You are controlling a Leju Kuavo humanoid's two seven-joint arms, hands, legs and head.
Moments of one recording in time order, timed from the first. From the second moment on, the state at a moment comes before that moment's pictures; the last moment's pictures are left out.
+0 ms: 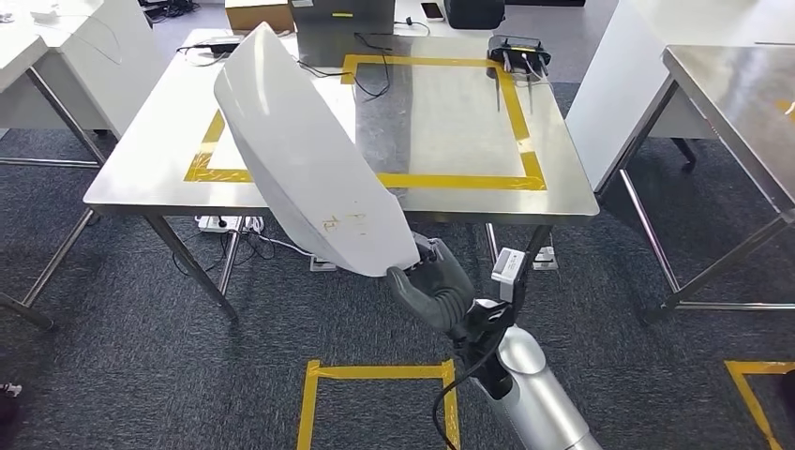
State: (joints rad) left arm -0.06 -0.03 0.59 -0.18 -0.44 -0.06 0.15; right arm -0.19 0.05 0.25 -1.43 -0.23 0.41 -0.54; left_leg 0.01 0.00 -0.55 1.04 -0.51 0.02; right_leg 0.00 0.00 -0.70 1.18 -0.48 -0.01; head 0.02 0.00
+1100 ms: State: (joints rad) left arm -0.04 -0.02 0.58 -0.17 -0.47 -0.07 0.14; right arm -0.26 0.03 0.23 -1.29 -0.16 0.33 -0.54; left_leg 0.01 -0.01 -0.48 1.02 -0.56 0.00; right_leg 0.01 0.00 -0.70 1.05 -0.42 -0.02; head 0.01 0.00
